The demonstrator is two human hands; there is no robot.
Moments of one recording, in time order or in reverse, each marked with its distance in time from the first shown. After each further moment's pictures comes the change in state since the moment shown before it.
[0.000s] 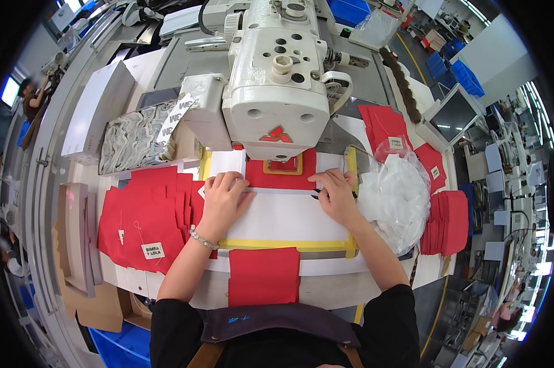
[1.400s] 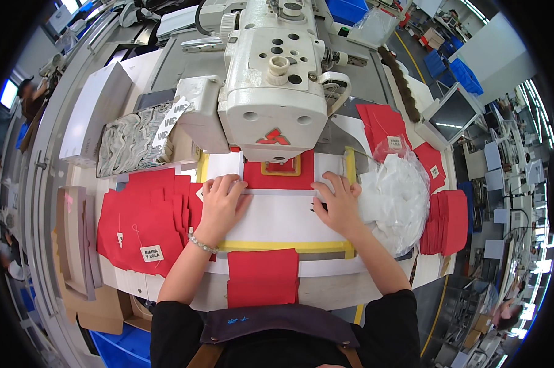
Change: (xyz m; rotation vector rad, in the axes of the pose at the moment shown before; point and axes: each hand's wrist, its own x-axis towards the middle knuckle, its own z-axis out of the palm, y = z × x) left_hand -0.003 0.000 0.003 0.022 0.021 0.023; right_hand -0.019 -0.012 -0.004 -0.298 0.000 0.018
